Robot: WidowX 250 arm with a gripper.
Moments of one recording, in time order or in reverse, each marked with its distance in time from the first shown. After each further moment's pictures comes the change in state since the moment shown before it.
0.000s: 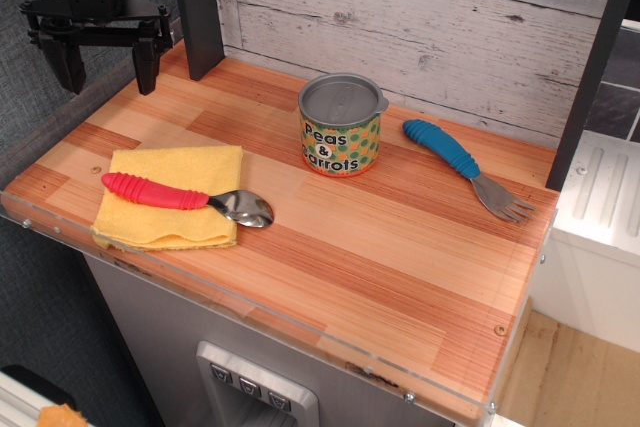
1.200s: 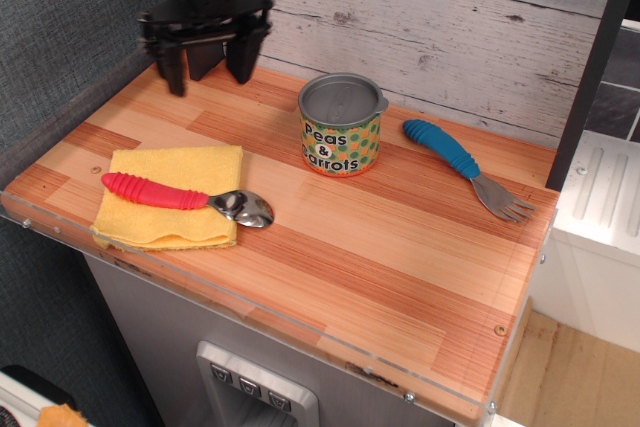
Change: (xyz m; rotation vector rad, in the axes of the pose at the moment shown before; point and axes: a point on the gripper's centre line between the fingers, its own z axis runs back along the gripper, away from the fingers) arm 0.003 -0.080 0.006 0.088 -0.056 0.498
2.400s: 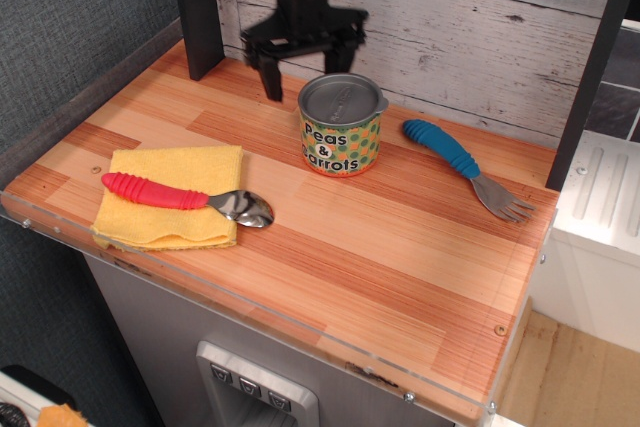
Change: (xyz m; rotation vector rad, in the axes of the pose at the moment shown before) arm -0.025 -0.083 -0.021 -0.169 -0.020 -0.255
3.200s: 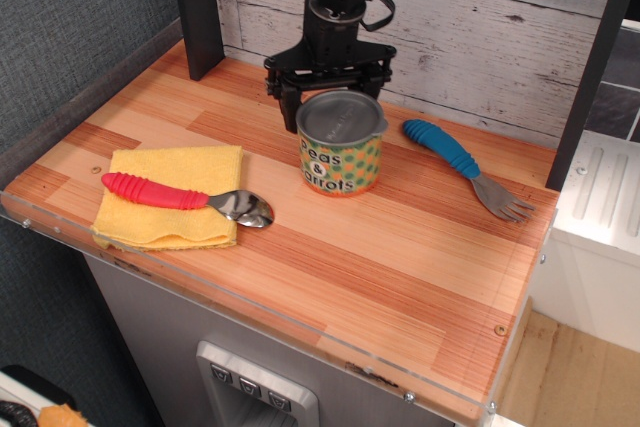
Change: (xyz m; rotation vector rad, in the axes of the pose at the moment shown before) arm -0.038 -0.009 0.001 0.038 0.047 -0.046
